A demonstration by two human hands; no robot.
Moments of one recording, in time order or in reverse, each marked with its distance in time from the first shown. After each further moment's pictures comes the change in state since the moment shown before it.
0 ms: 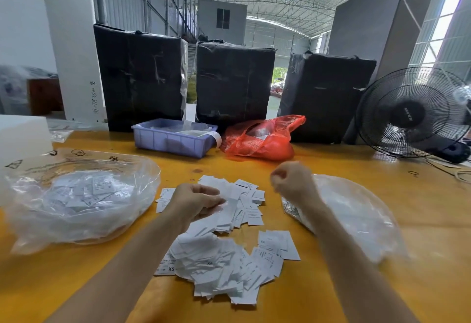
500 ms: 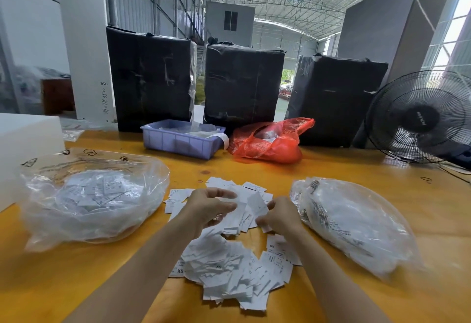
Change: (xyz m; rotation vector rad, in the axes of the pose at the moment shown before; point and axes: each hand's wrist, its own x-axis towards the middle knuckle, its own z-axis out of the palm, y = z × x) left_hand -0.003 -0.005 0.006 0.114 -0.045 0.000; right_hand -0.011 0.015 0.073 0.071 -0.311 0.375
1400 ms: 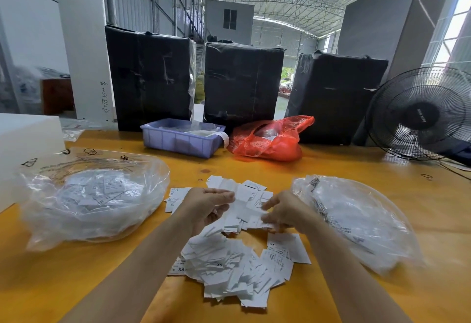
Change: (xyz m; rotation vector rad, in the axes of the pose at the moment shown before) left_hand 0.002 0.002 -0.003 -0.207 -0.020 -0.032; right_hand -0.013 -0.012 -0.034 0.156 -0.272 0.033
